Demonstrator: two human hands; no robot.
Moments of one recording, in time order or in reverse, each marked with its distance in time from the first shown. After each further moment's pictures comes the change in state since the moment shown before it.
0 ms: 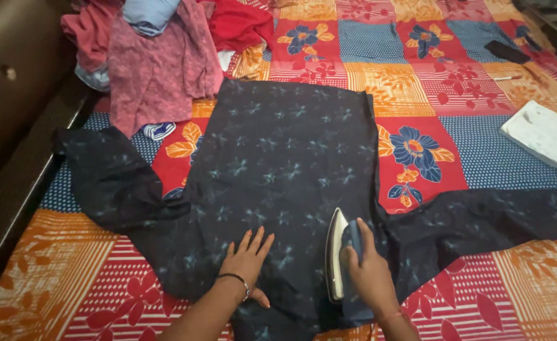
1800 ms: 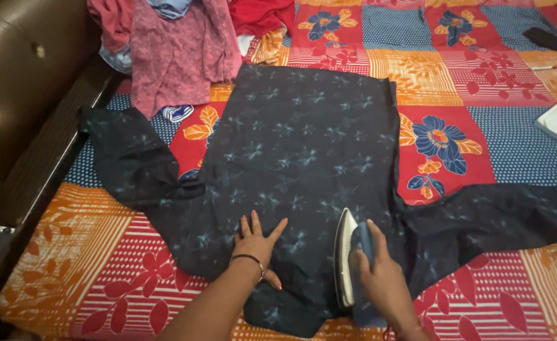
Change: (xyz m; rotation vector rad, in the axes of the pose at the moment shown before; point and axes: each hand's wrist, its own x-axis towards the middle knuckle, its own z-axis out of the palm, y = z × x) left_hand 0.003 0.008 0.009 -0.119 0.004 -0.211; right_hand -0.018 -0.003 0.000 0.025 -0.043 -0.052
